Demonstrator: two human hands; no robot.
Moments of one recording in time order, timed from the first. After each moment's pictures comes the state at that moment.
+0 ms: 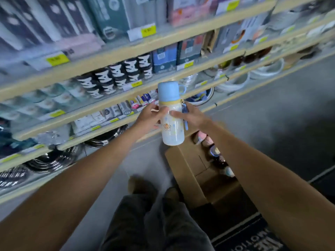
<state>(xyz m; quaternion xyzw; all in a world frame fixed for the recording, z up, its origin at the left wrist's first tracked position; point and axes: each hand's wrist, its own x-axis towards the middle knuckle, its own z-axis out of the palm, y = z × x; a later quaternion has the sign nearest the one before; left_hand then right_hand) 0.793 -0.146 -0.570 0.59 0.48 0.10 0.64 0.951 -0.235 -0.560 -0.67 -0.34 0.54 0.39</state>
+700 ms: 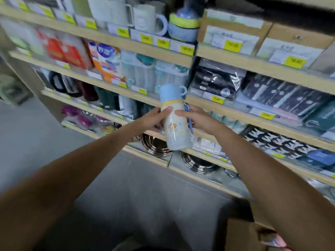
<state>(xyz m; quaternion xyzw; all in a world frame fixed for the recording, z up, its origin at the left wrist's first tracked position) 0.245 -0.141 -0.409 0.51 0.61 0.31 0.52 0.426 -0.080 -0.406 -0.46 -0.61 0.61 0.20</state>
